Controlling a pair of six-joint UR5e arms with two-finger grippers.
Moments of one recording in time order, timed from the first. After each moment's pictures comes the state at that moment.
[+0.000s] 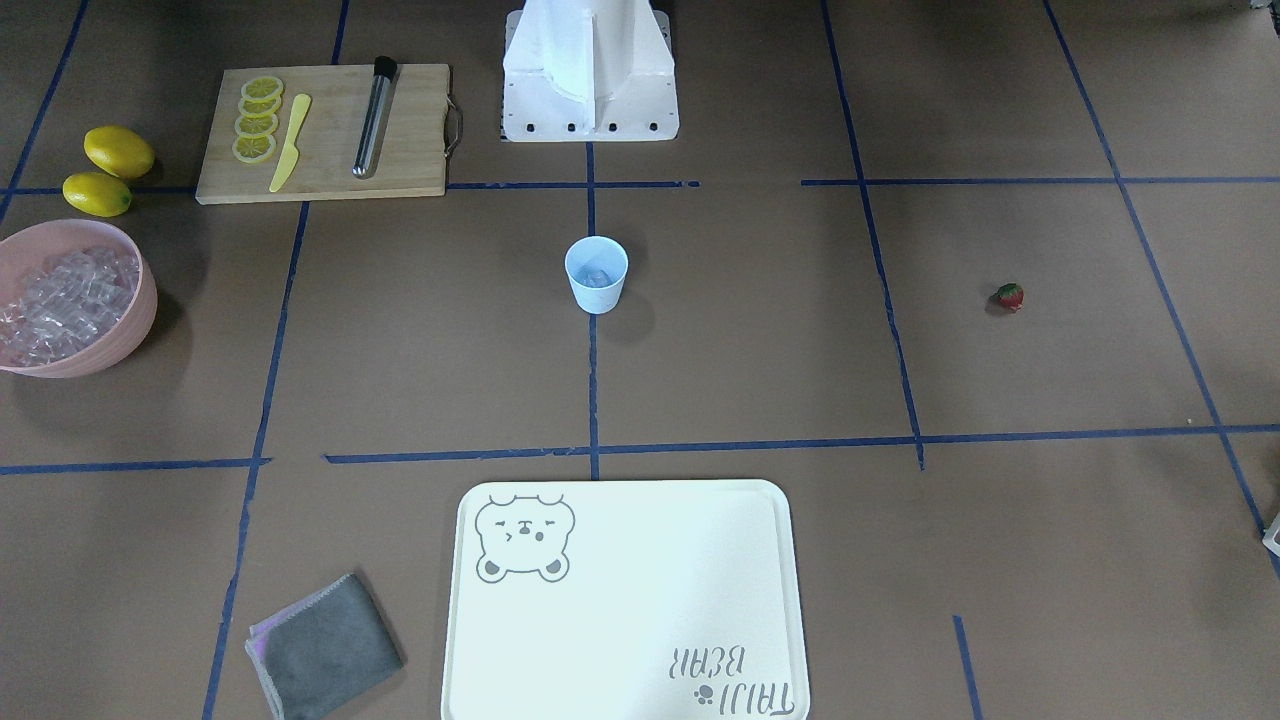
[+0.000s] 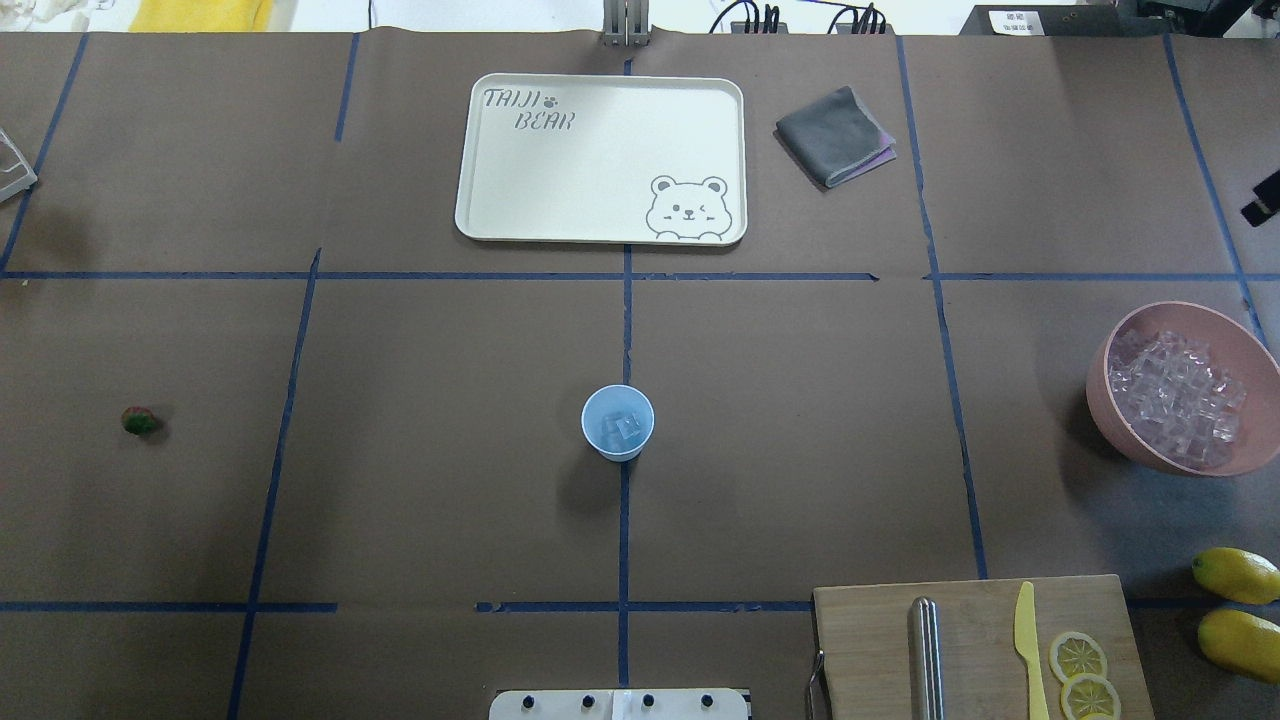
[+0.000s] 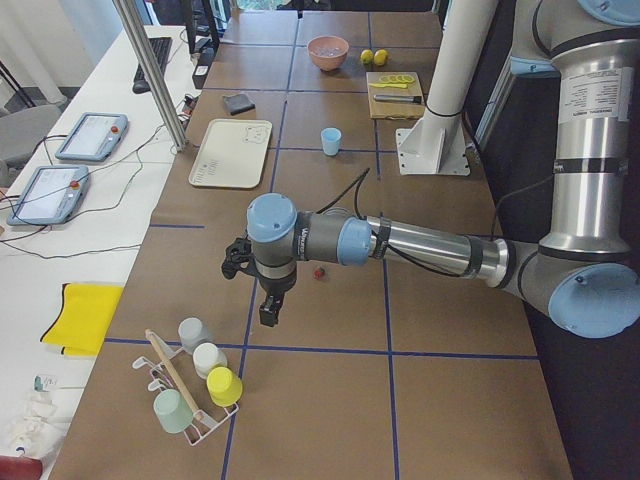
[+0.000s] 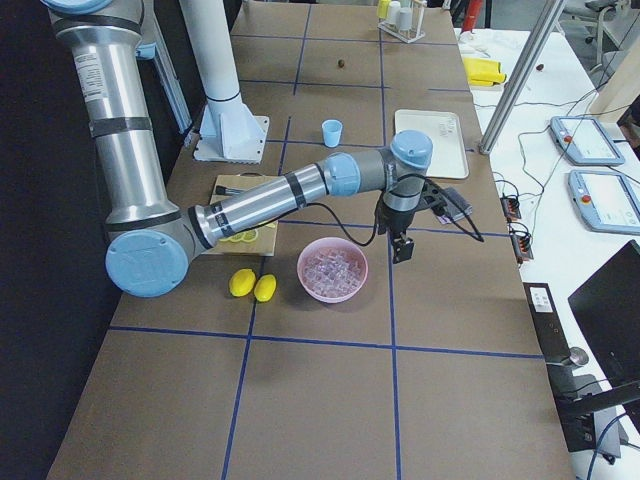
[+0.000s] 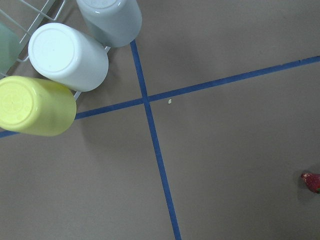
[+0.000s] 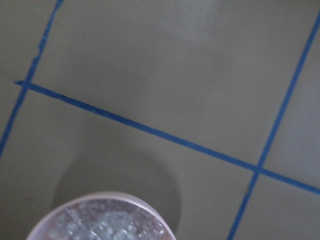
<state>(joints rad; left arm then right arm) -1.55 -1.54 -1.80 -1.51 -2.35 0.15 1.40 -1.45 1.80 -1.78 2.26 -0.10</state>
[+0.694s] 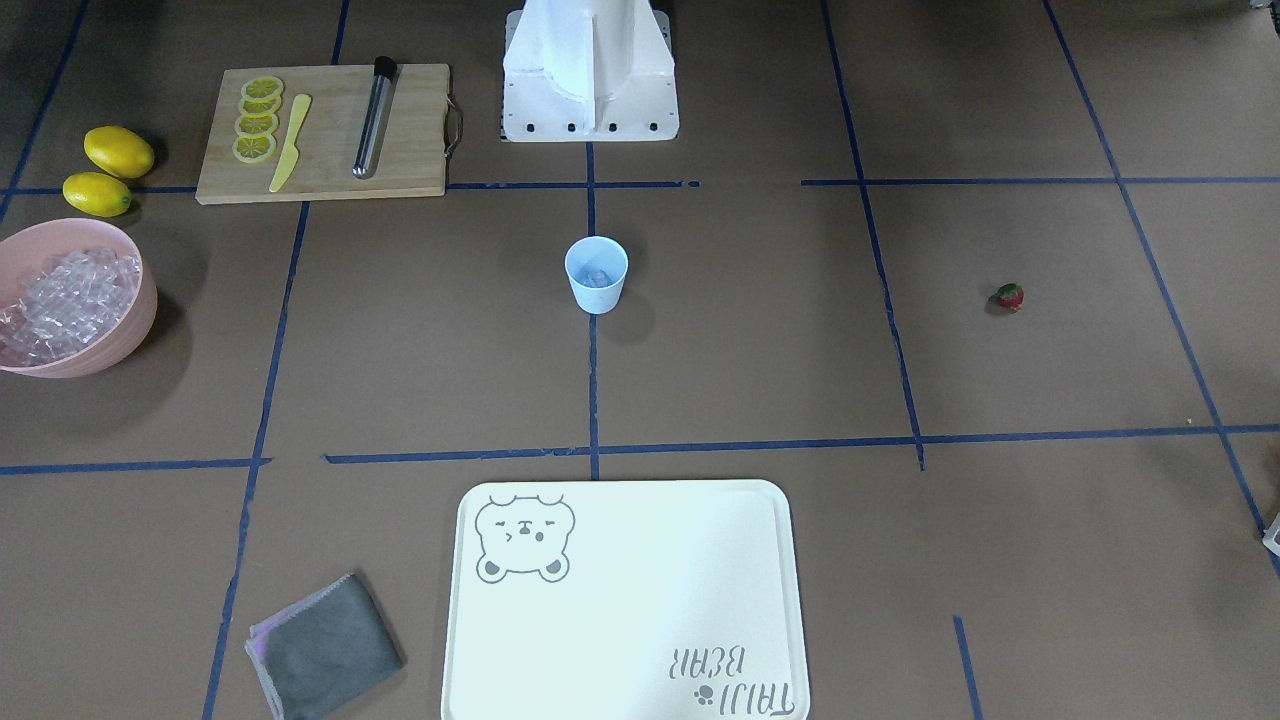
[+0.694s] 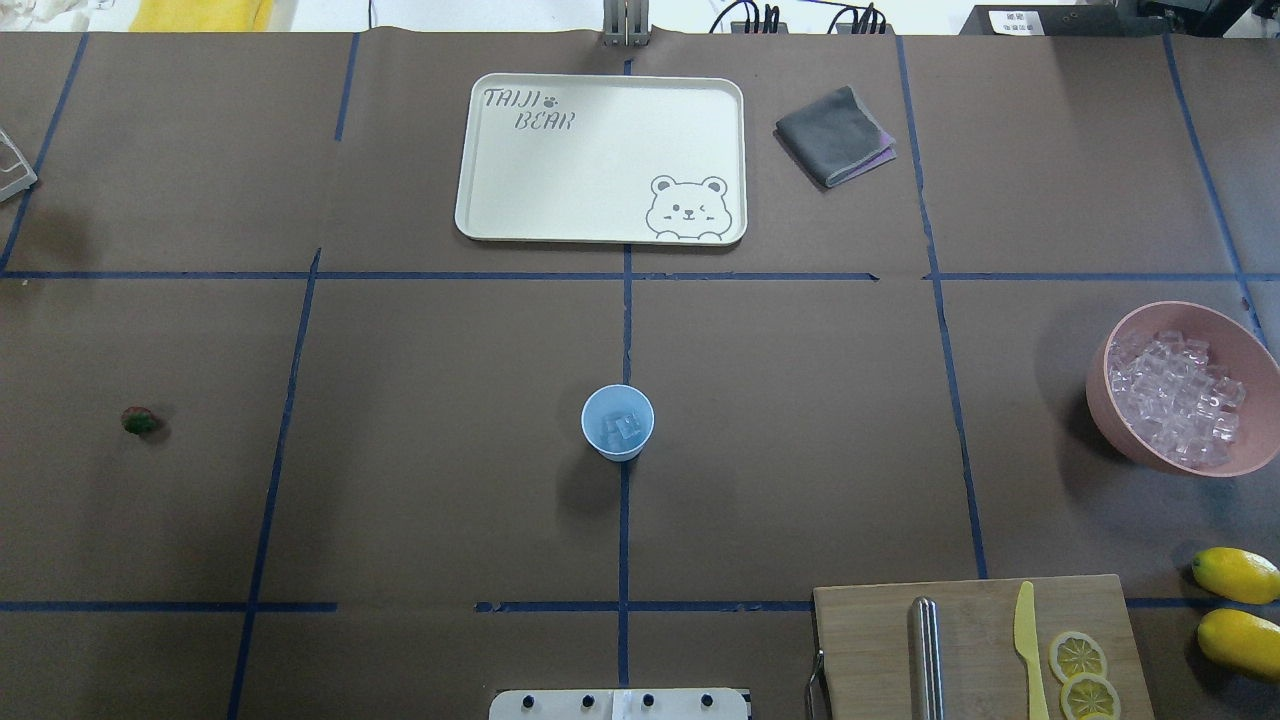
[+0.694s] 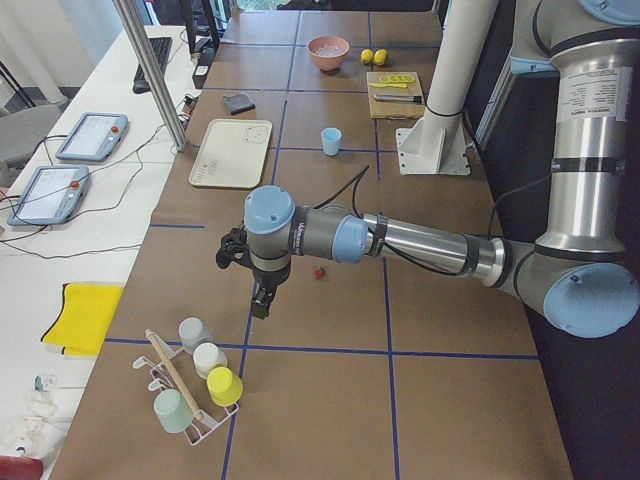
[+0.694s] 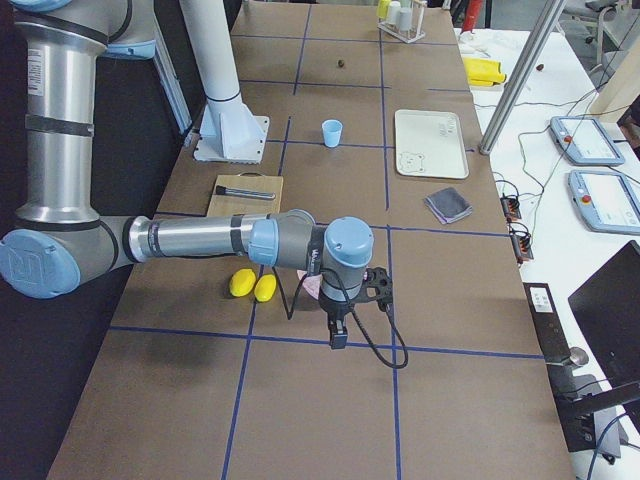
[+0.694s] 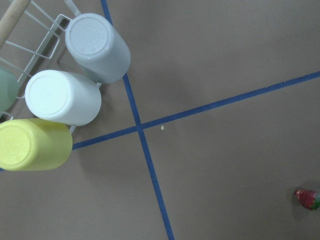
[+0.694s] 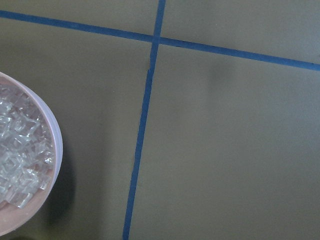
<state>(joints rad) -1.55 -1.56 -1.78 -1.55 -2.37 0.12 1.62 -1.70 1.80 -1.77 2.28 -0.24</state>
